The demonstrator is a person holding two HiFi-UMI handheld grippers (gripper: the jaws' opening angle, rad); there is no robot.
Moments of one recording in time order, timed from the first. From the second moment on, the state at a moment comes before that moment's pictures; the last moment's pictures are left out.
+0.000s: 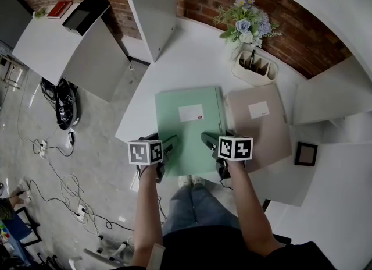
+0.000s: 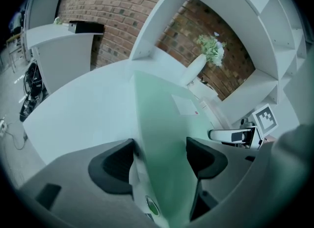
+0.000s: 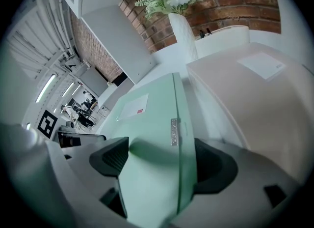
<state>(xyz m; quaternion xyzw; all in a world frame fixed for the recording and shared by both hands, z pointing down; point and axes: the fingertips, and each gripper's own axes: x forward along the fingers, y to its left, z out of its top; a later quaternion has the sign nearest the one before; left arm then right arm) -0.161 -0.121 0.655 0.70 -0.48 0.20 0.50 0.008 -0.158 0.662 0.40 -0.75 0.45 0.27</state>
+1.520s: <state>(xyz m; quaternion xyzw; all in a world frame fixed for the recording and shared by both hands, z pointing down) -0.183 -0.128 0.497 0.77 -0.59 0.08 0.24 -0.015 -0.174 0.491 0.40 -0.90 0.16 0.05</state>
